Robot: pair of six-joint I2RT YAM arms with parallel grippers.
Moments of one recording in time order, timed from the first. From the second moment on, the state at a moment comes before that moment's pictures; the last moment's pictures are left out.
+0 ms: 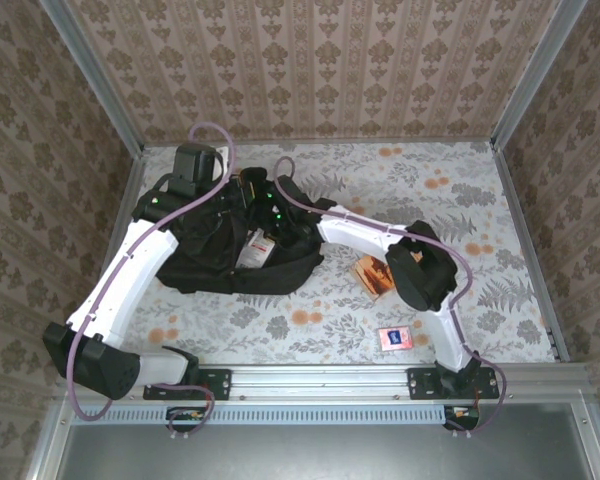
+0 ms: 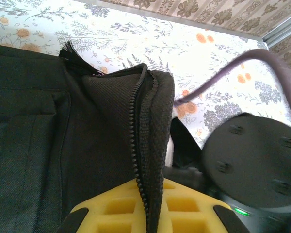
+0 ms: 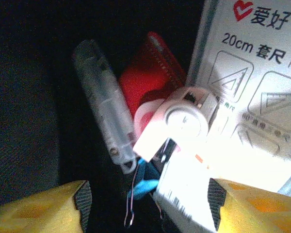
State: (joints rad) left arm -0.43 1.30 1.38 -0.75 0.17 -0.45; right arm 0.77 2.08 1.65 -0.30 -0.25 1.09
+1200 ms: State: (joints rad) left arm -0.43 1.30 1.33 -0.72 0.18 -0.45; right arm 0.79 1.08 0.78 -1.18 0.13 0.89
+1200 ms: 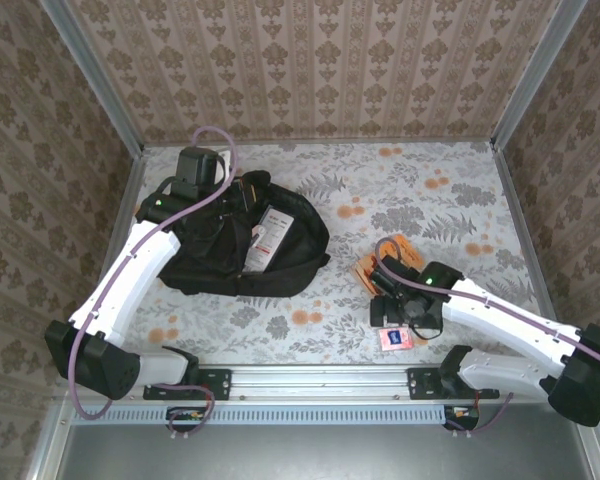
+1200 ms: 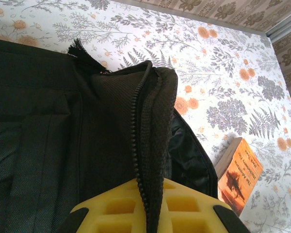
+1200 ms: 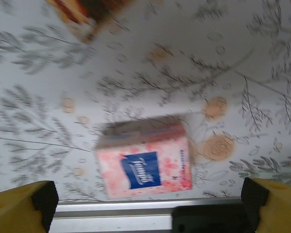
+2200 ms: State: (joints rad) left arm -0.44 1.30 1.32 -0.71 0.18 -0.45; right arm 0.72 1.10 0.51 -0.86 -0.10 0.92
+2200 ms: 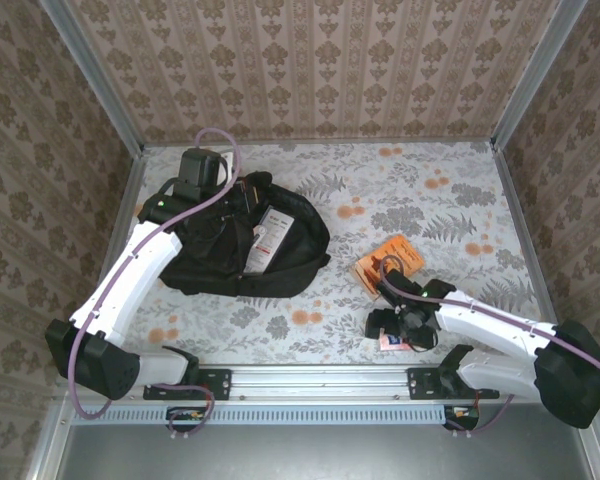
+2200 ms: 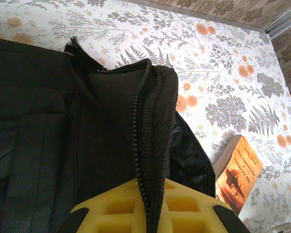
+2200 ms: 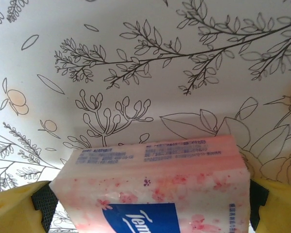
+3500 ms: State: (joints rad) left arm -0.44 1.30 1.32 -0.71 0.18 -0.45; right arm 0.88 1.13 1.01 -0.99 0.15 0.91
